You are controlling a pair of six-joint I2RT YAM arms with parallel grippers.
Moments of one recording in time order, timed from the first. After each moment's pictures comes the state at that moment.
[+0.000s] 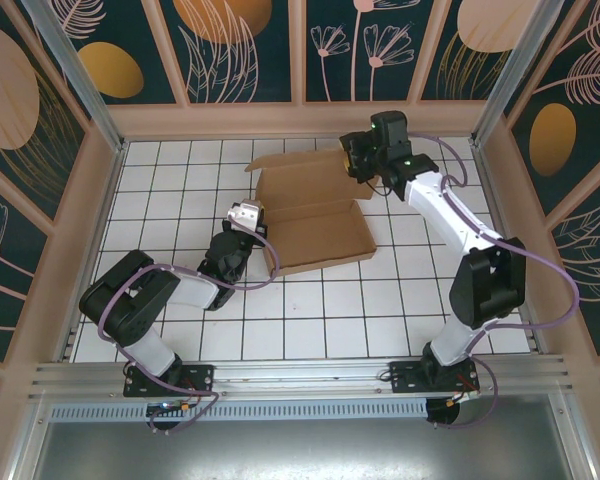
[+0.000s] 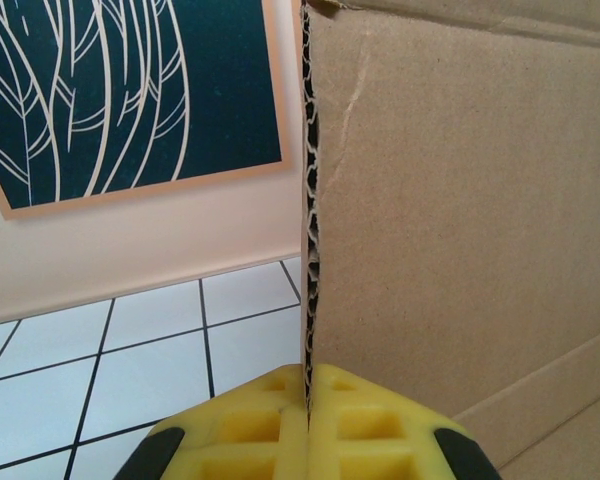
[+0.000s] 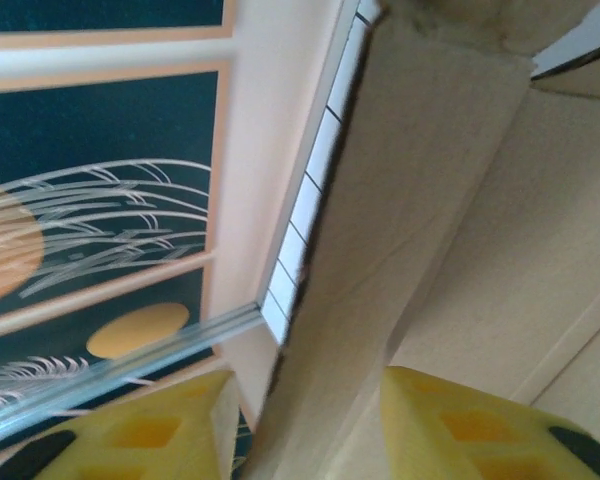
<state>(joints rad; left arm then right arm) -0.64 1.66 0.47 1.21 -0.35 0.08 0.38 1.67 1.48 -0.36 -0.18 1.50</state>
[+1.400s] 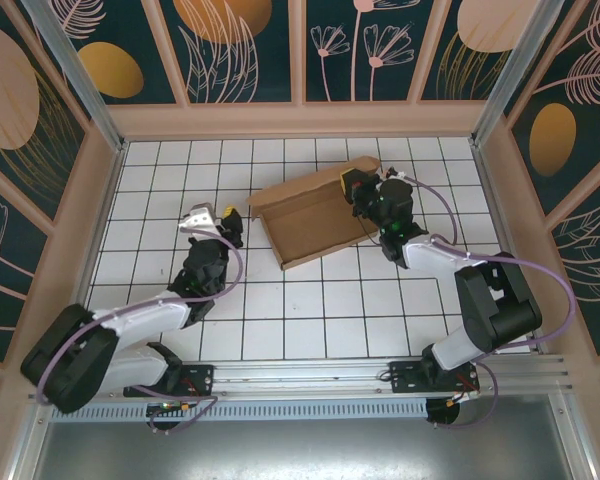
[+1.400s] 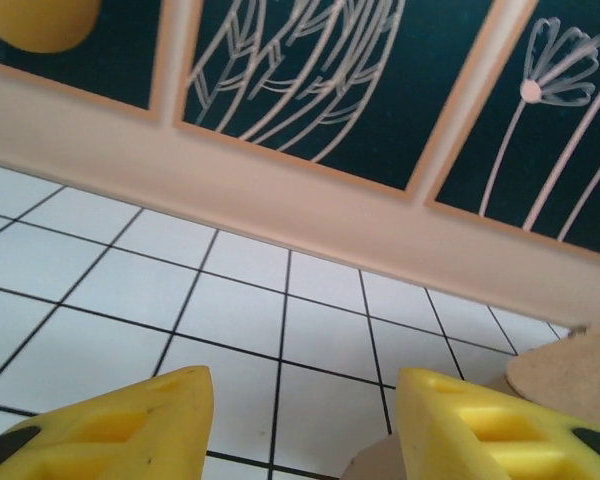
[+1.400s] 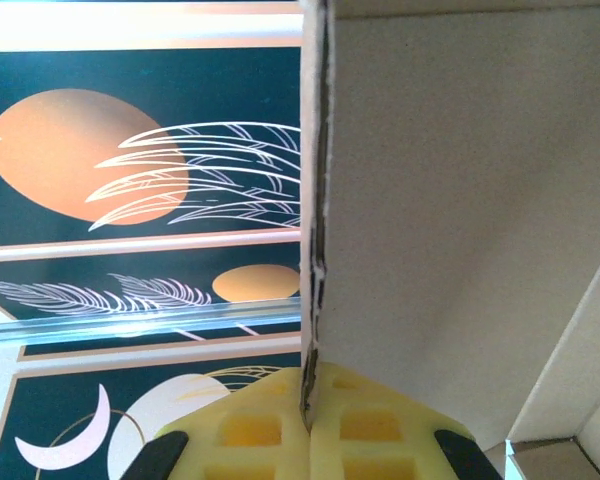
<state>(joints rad) -0.64 1.20 0.37 0.78 -0.65 -0.40 0.43 1.52 0.76 0.66 -0.13 1.55</state>
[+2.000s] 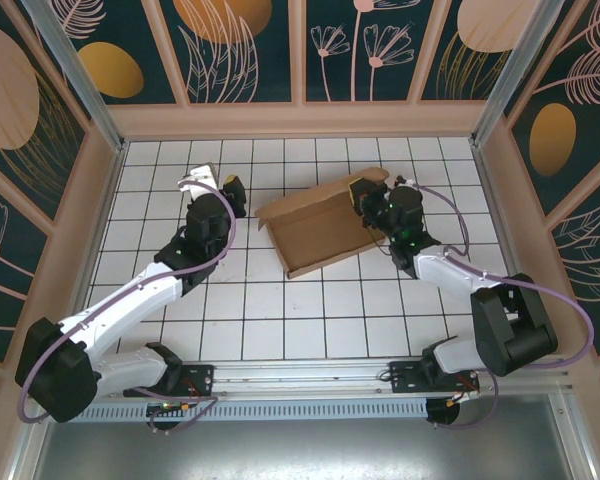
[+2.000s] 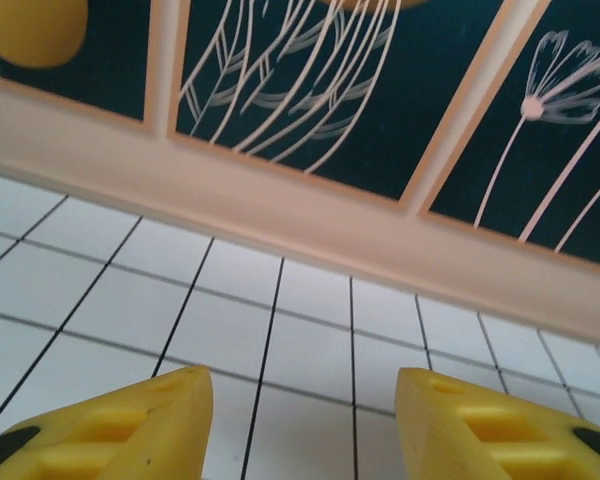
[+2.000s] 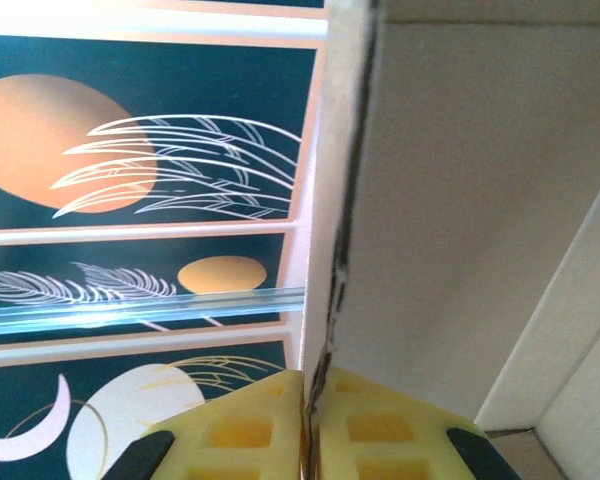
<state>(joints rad) -0.61 1.18 0.81 0.13 -0.60 -0.48 0.40 1.38 0.69 0.51 -0.16 1.47</state>
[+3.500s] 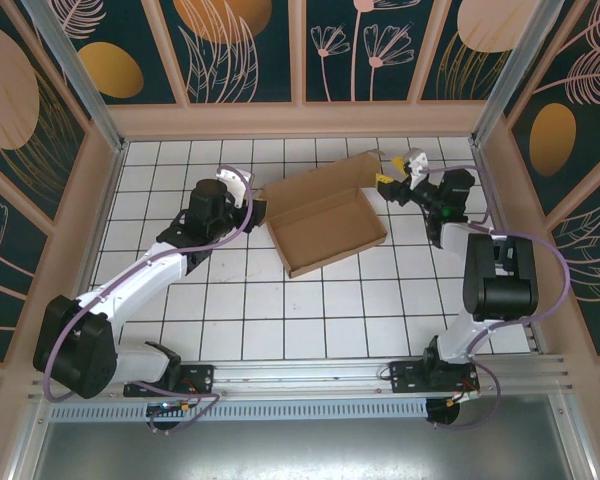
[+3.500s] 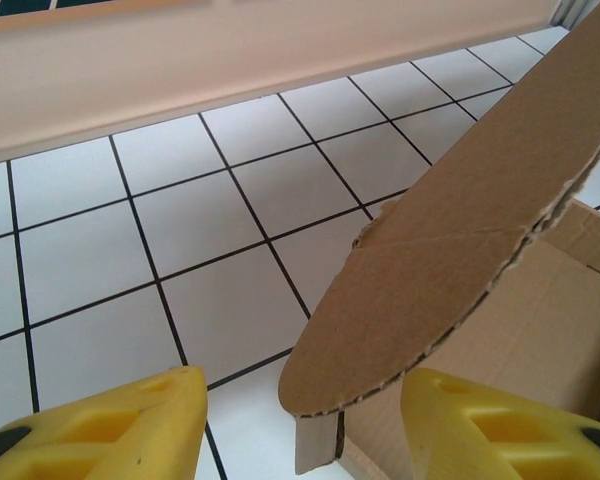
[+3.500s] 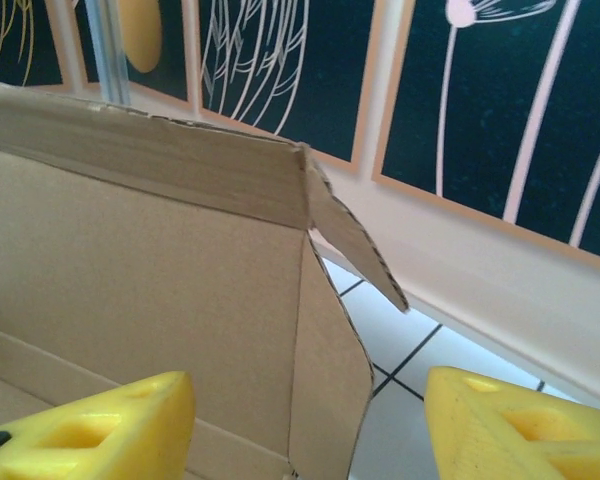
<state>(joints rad) -0.48 1.32 0.88 -0.03 0.02 -0.09 -0.02 1.70 0.84 0.77 -0.81 -0.21</state>
